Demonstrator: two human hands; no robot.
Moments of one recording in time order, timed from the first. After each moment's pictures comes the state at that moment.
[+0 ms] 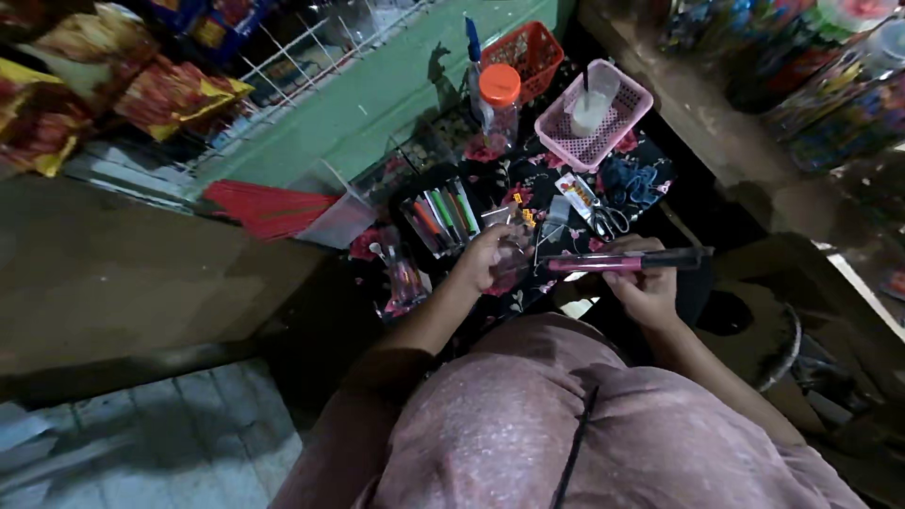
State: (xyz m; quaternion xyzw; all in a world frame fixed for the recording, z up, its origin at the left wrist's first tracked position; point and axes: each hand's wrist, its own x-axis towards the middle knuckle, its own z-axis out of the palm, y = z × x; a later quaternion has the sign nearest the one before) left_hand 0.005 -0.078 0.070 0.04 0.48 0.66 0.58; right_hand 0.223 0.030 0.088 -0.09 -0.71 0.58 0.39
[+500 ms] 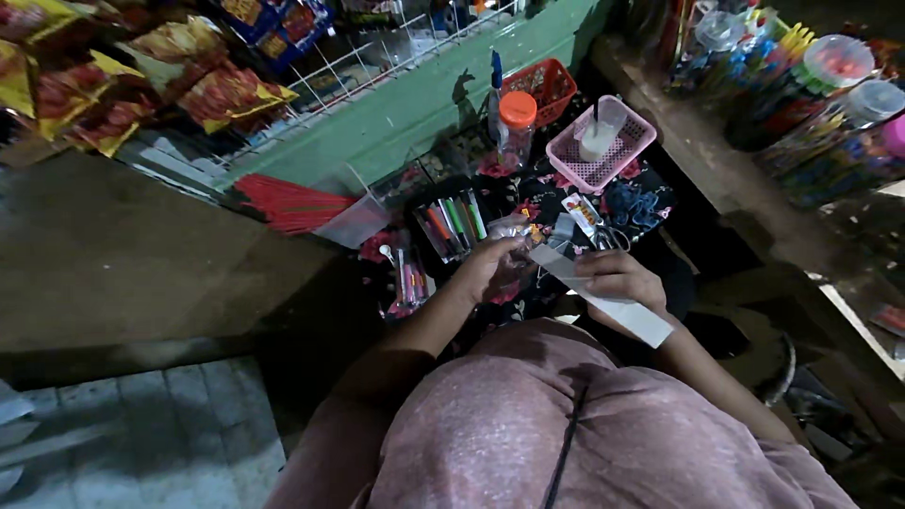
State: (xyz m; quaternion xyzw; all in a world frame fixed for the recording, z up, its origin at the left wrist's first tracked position) left_hand 0.007 -0.107 0.103 0.16 0.46 0.66 0.57; right_hand 0.207 0.034 0.106 0.15 -0.83 0.38 0.37
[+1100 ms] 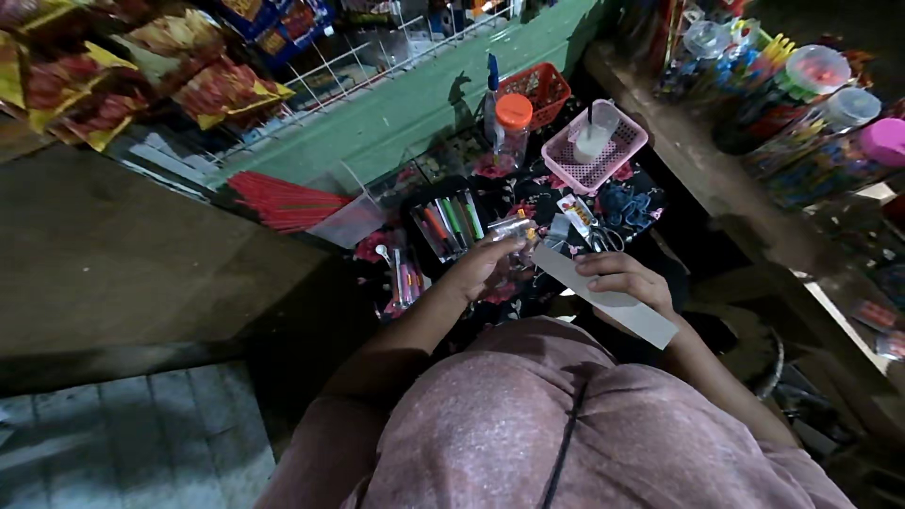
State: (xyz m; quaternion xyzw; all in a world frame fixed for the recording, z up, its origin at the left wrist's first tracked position) left_hand 0.002 -0.117 0.109 0.19 0.46 0.63 0.59; right_hand 0.217 0.032 0.124 0.16 -0.85 0.39 0.32
